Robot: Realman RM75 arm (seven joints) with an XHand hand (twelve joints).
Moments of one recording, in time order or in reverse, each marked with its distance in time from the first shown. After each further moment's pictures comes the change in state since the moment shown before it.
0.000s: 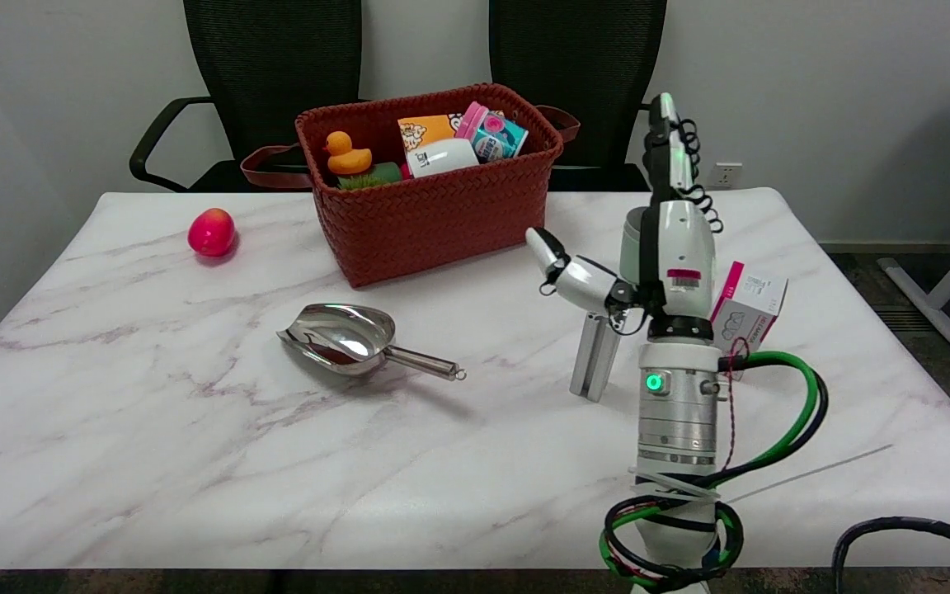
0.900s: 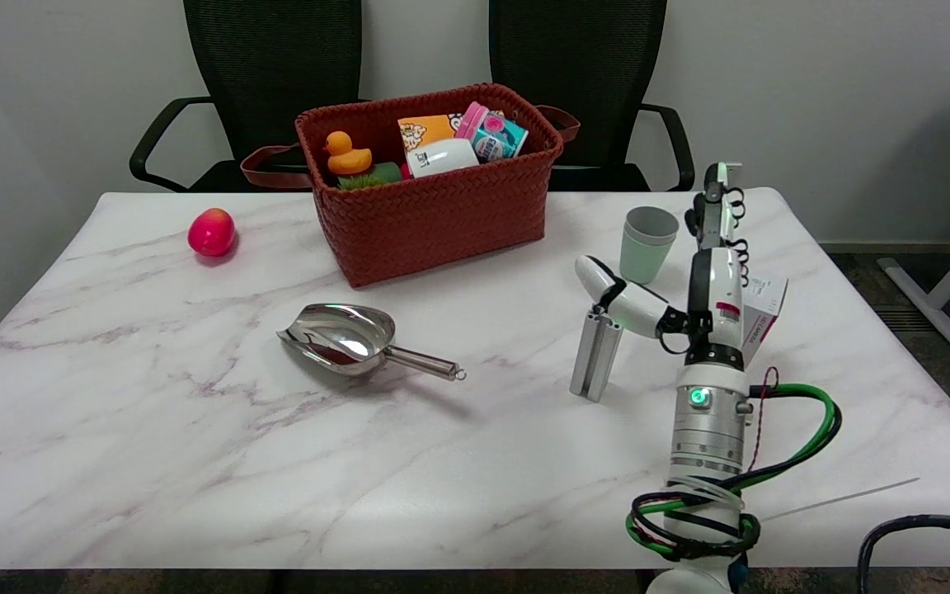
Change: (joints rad) arm -0.010 0.063 0.014 -0.138 0.215 0.102 0.317
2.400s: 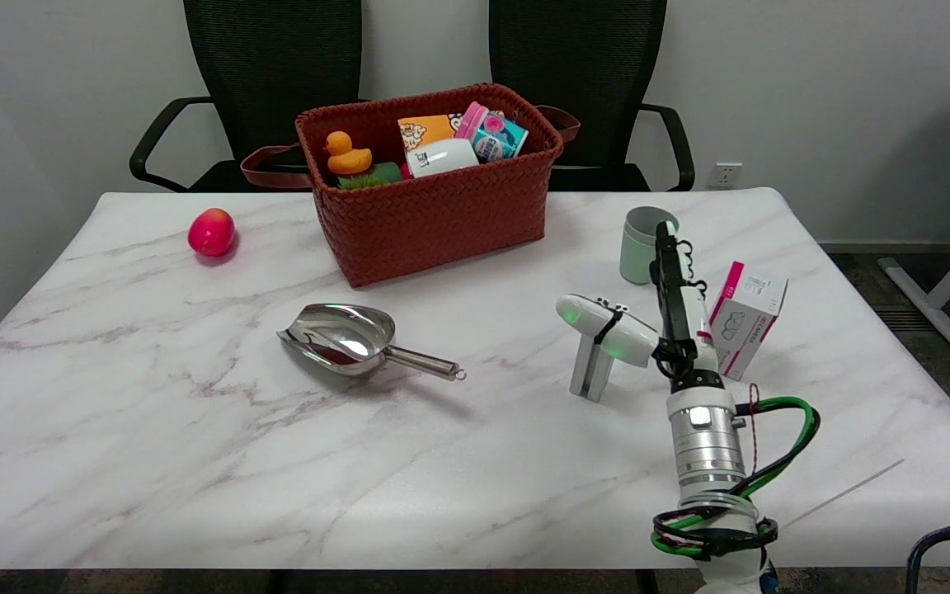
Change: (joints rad) arm -0.076 0.092 0.004 0.032 0.143 -0.211 0.229
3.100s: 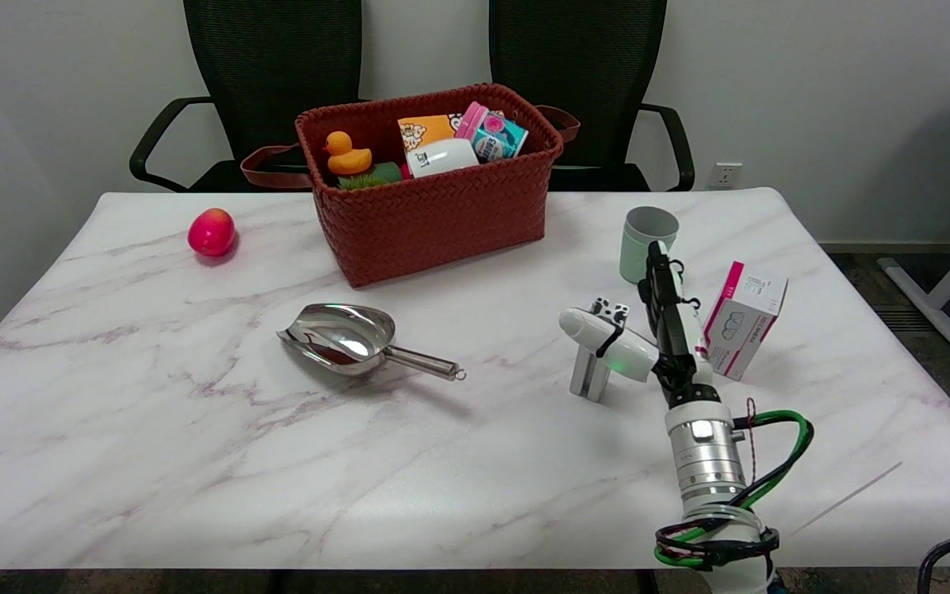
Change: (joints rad) arm -0.026 0.007 0.004 -0.034 -0.005 -0.041 0.132
